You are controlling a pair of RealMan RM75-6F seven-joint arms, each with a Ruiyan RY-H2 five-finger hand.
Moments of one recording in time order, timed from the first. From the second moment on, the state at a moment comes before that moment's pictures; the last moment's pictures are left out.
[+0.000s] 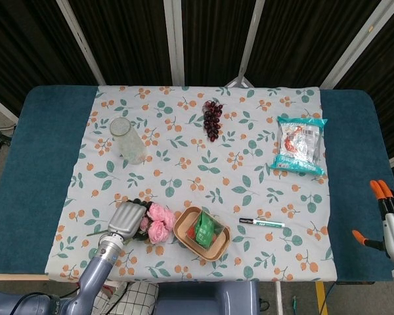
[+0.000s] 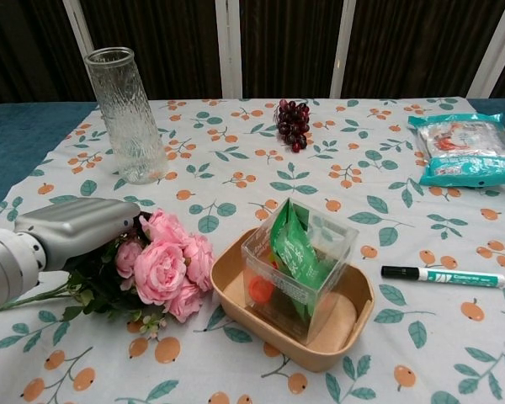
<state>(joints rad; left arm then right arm) -0.61 -1.67 -0.07 -1.77 0.90 1.18 0.82 0.07 -1.07 0.10 -1.61 -1.37 1.41 0.09</state>
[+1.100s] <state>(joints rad) -0.74 -1.34 -0.45 -1.99 1.18 1.18 0.46 0.08 -1.10 0.12 -1.59 -1.33 1.38 0.07</state>
